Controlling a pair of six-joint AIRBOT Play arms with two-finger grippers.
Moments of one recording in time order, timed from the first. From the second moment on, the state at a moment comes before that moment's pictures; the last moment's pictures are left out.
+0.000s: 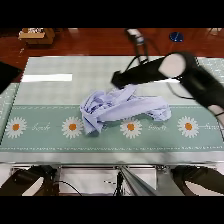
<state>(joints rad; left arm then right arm) -0.27 -0.75 1.51 1.52 -1.48 -1.57 0.48 -1.30 1.38 -1.21 0.96 1.54</state>
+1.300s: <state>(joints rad) 0.13 -1.09 0.53 0.80 -1.08 -1.18 -0.44 -1.10 1.00 -1.29 1.18 1.33</state>
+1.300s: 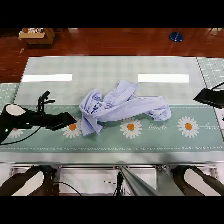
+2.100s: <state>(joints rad) -0.02 -1.39 0.52 0.51 -0.97 -1.04 -0.44 -1.10 0.98 -1.27 1.20 1.33</state>
